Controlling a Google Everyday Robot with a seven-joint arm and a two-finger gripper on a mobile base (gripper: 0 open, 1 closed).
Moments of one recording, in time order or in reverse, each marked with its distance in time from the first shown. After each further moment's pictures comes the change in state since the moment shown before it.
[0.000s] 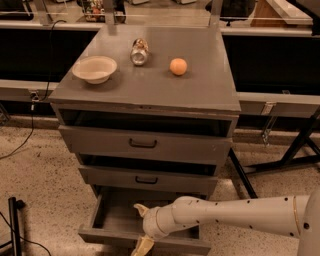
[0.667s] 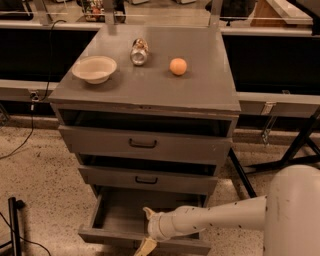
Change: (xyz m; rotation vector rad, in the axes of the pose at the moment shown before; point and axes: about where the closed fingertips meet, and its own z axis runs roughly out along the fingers) arm 0.075 -0.026 0.043 0.089 0.052 0.095
